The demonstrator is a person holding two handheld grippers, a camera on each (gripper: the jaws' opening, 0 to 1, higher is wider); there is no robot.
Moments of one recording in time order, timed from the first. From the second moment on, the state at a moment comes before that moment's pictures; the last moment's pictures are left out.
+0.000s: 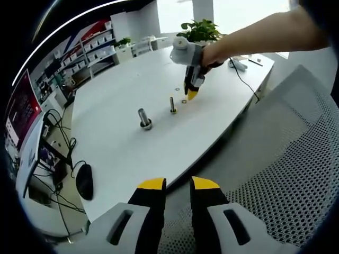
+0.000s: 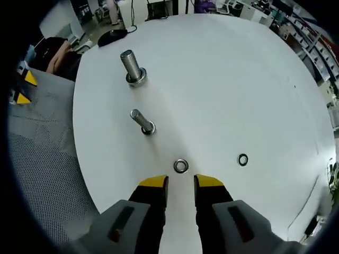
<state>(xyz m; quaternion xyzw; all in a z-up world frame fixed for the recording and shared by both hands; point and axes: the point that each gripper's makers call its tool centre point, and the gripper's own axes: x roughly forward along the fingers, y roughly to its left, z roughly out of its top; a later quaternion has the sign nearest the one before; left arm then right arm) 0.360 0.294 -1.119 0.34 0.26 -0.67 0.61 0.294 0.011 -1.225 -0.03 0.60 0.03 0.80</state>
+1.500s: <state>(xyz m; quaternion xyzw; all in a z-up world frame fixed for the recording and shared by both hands) 0.360 0.294 -1.118 0.34 0.26 -0.66 0.61 0.302 0.027 -1.237 -0.12 0.63 0.06 0.76</state>
